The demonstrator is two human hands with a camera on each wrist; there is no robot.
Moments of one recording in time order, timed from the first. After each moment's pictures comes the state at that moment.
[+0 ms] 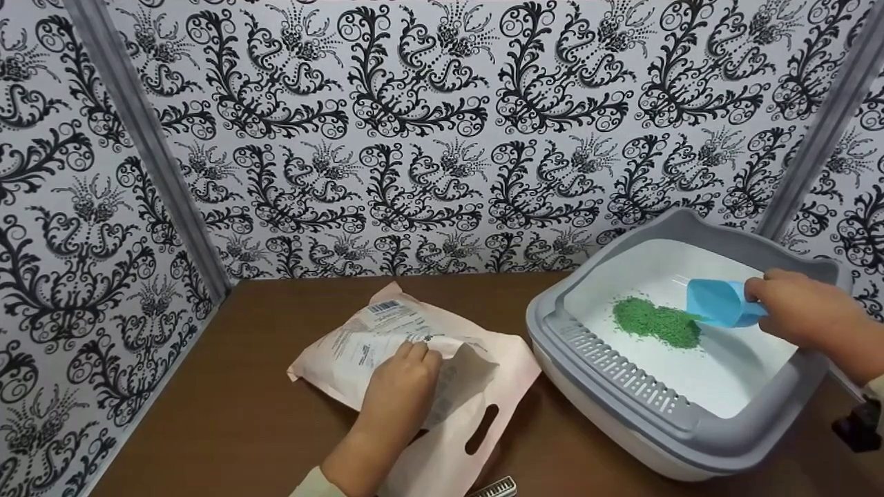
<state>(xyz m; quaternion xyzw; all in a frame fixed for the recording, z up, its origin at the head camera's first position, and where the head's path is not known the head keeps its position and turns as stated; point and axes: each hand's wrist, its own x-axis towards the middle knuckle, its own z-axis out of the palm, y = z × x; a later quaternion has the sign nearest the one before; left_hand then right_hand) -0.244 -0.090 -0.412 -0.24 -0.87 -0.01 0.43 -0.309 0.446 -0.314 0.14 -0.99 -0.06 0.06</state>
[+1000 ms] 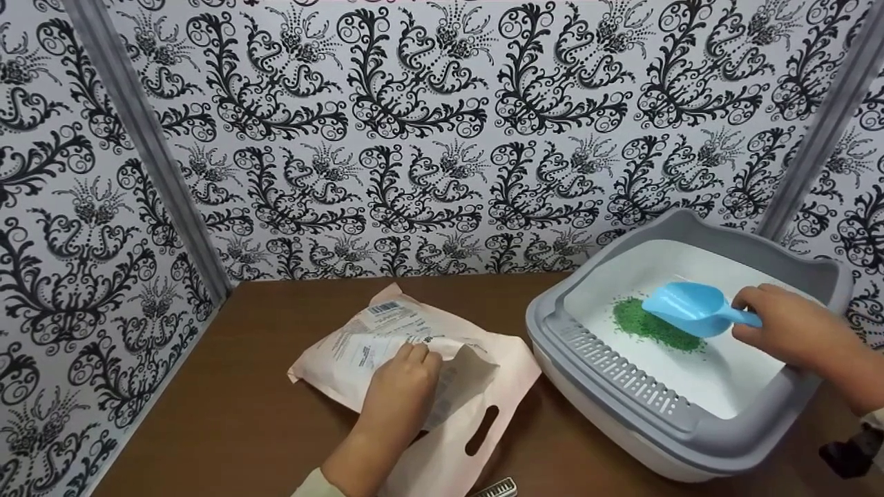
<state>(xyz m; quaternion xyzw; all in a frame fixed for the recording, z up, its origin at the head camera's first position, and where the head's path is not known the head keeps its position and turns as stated) -0.246 -0.091 -0.414 -0.24 -0.87 -0.02 0.44 -0.301 0.435 -0.340 0.14 -0.98 0.04 0.13</state>
